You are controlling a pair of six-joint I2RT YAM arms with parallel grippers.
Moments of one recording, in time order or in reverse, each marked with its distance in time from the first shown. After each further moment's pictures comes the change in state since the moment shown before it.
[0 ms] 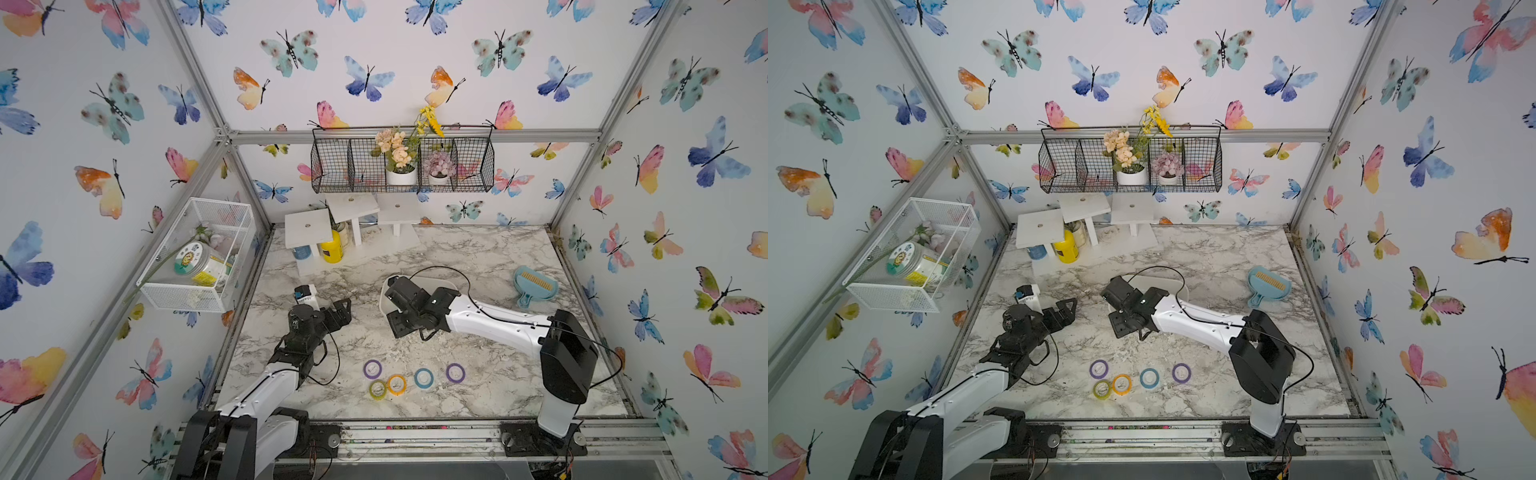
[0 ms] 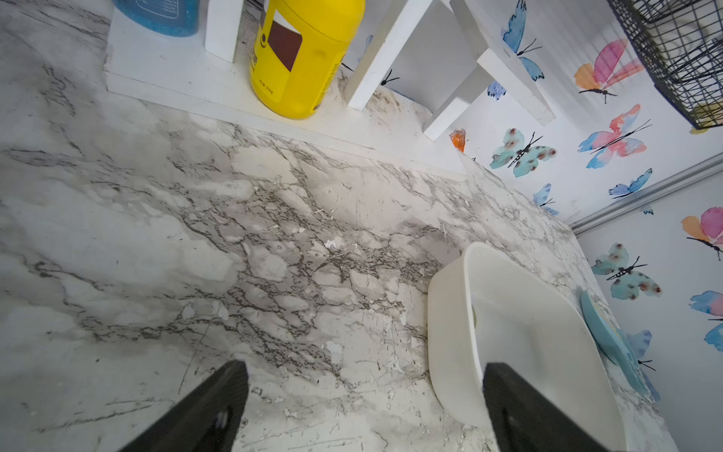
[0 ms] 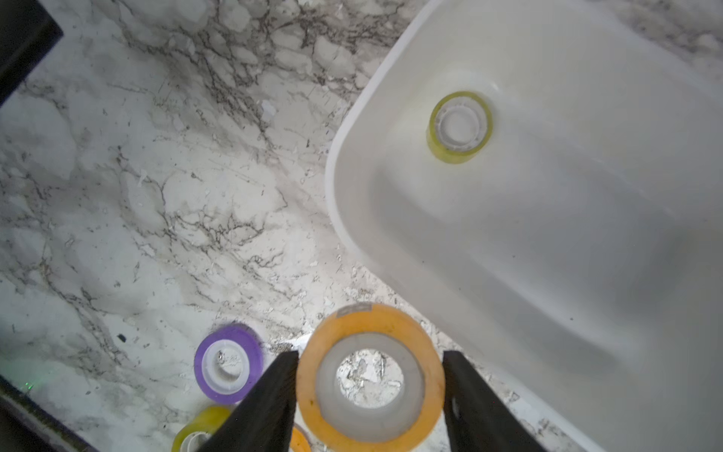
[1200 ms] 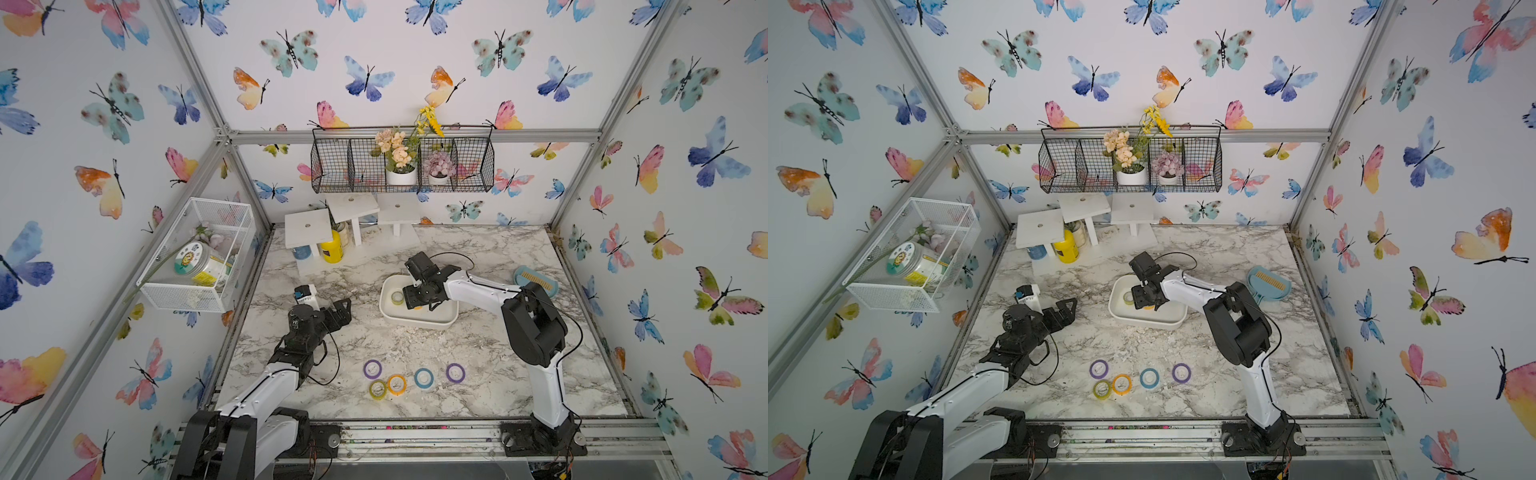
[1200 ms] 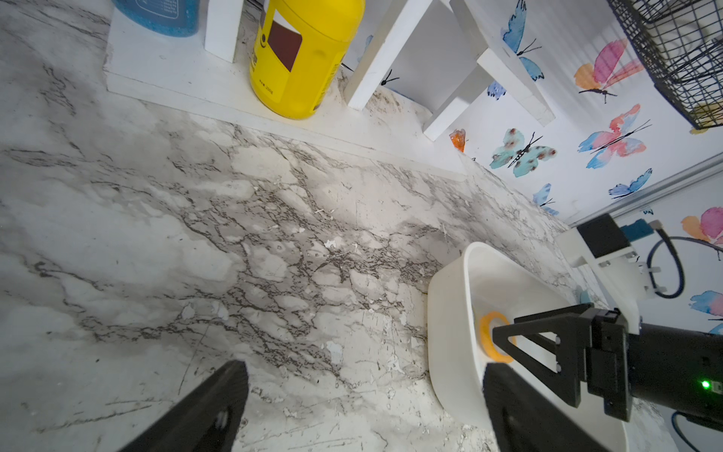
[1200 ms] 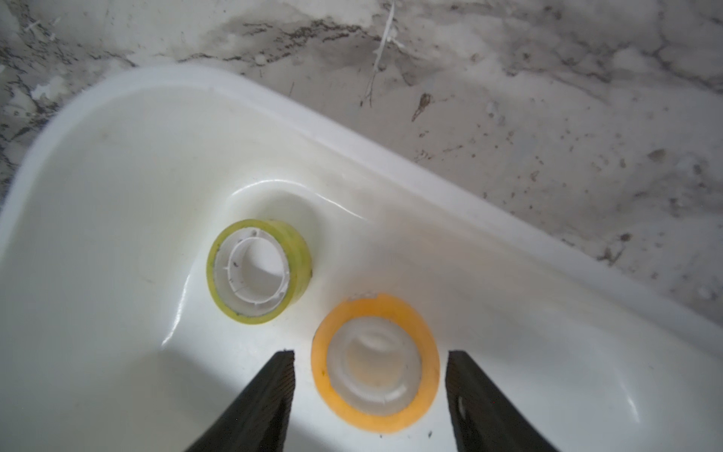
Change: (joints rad) left arm 0.000 -0.001 0.000 0.000 0.000 0.000; right arm -0.261 0.273 0.112 0.119 -0.072 -0.087
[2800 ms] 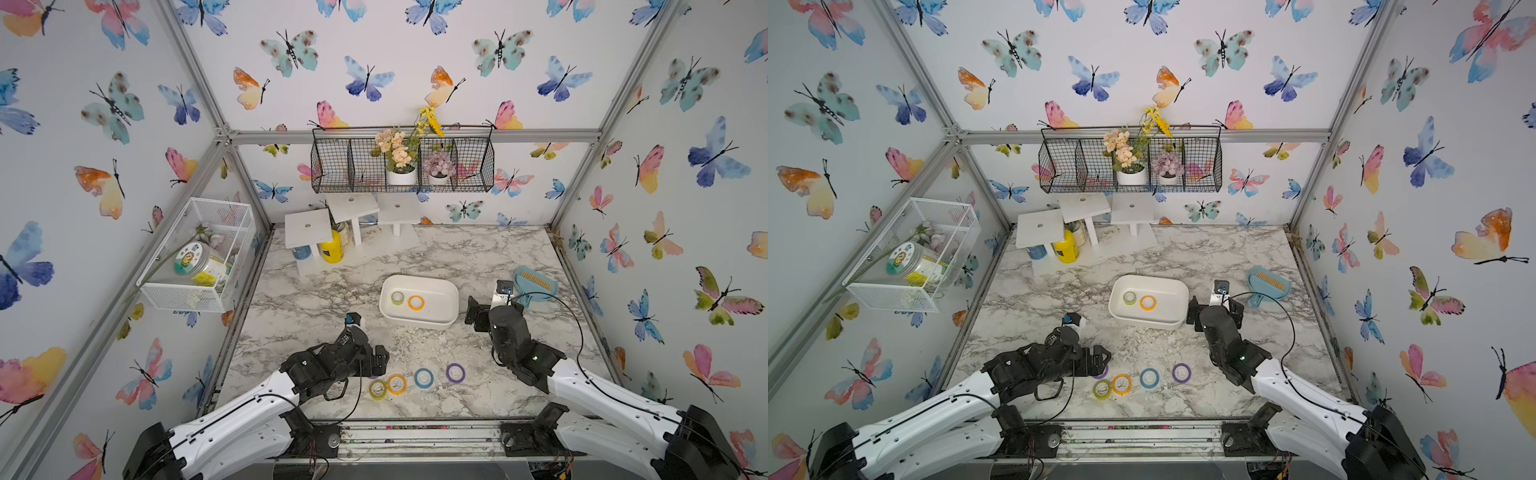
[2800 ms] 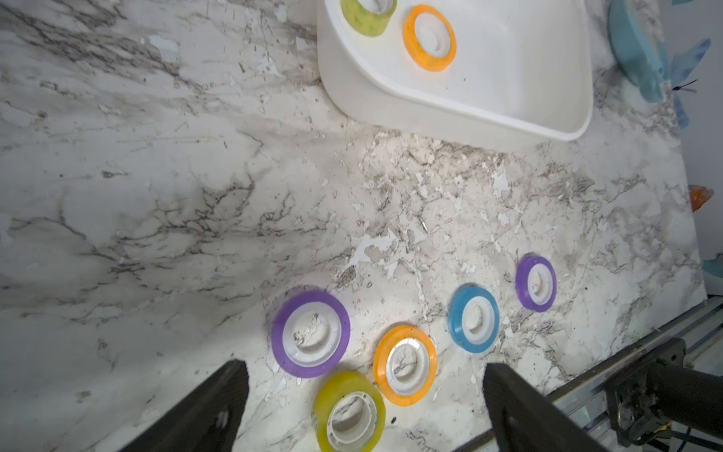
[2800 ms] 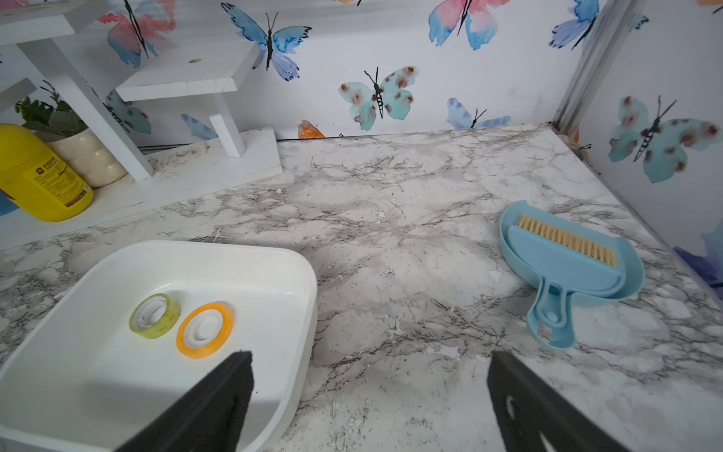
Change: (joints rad) left arm -0.727 -0.192 0.250 -0.925 -0.238 -0.213; right arm 0.000 -1.097 -1.053 0.614 0.573 0.009
